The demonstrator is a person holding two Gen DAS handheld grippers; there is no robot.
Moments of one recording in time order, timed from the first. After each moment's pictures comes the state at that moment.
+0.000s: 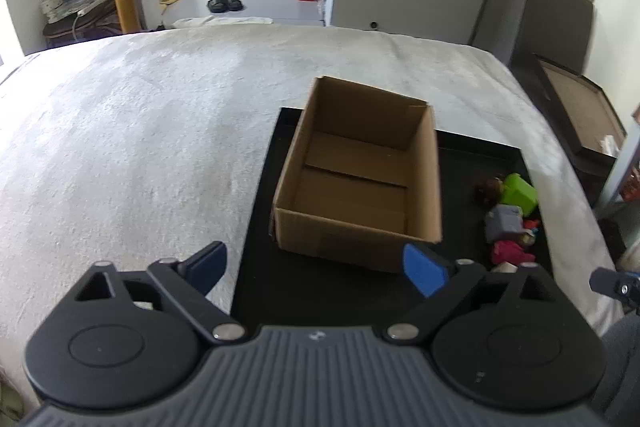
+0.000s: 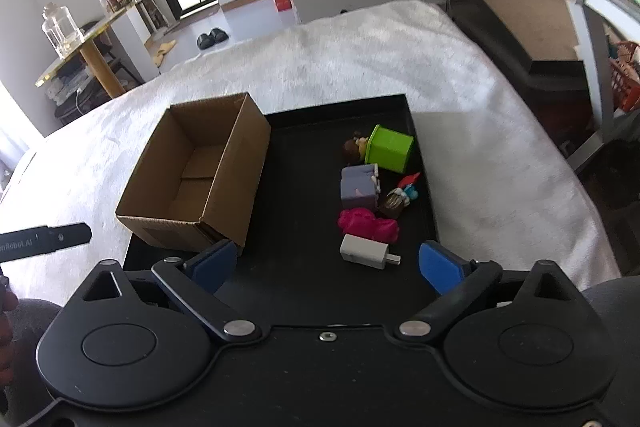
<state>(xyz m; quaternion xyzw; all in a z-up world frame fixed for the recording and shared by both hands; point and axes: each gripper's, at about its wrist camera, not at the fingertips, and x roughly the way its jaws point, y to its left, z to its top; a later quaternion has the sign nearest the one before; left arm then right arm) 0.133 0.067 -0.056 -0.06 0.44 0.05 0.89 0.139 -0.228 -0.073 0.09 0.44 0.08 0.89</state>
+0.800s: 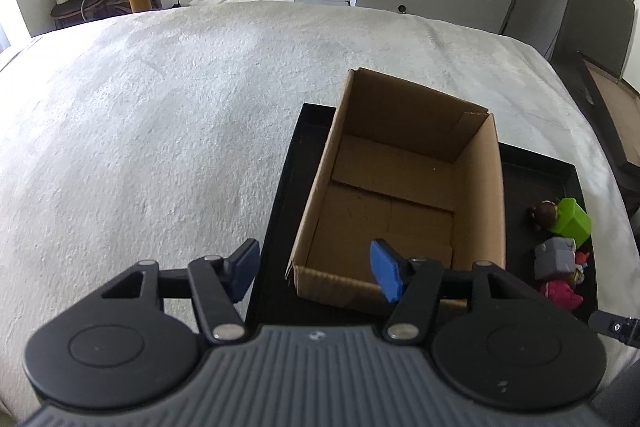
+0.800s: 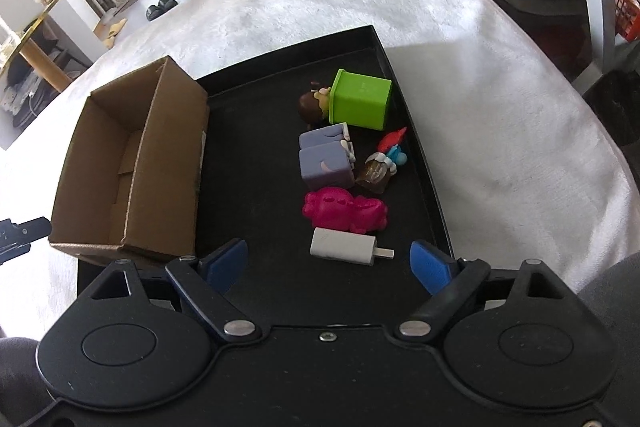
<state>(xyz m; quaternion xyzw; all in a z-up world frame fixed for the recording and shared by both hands) 0.209 0.084 -0.100 -0.07 0.47 0.08 0.88 0.204 -0.230 -0.139 0.13 0.52 0.03 0.84</state>
